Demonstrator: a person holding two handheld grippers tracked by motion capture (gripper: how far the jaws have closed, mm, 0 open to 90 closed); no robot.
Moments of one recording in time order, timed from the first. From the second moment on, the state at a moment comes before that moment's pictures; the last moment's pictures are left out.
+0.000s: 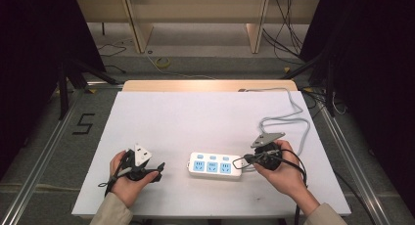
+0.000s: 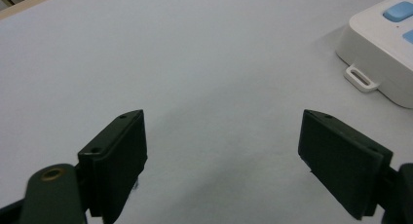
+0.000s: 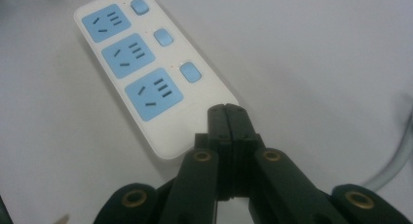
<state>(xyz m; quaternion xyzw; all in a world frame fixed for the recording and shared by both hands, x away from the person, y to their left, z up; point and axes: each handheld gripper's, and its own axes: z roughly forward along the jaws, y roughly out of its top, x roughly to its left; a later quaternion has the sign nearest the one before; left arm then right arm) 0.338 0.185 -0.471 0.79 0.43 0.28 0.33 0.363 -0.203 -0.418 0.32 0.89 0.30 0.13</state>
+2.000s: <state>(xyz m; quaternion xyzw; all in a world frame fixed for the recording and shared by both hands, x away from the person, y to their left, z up) 0.337 0.182 -0.471 0.80 0.43 0.28 0.33 0.384 -0.157 -0.414 0.29 0.91 0.29 0.10</state>
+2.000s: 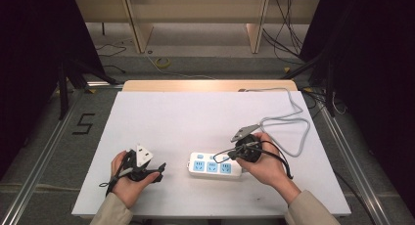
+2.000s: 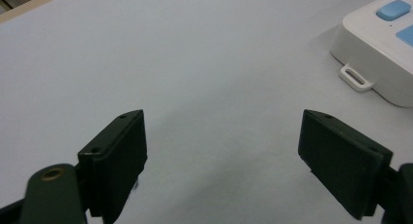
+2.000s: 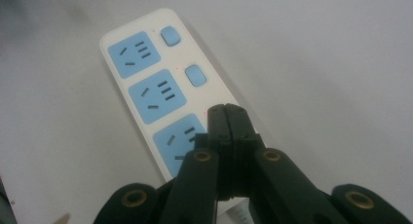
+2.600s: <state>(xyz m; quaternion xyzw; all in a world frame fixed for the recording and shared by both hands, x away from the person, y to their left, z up) 0.337 0.181 -0.471 0.80 0.42 0.28 0.33 0.392 -0.144 -0.410 0.28 0.91 0.28 0.09</state>
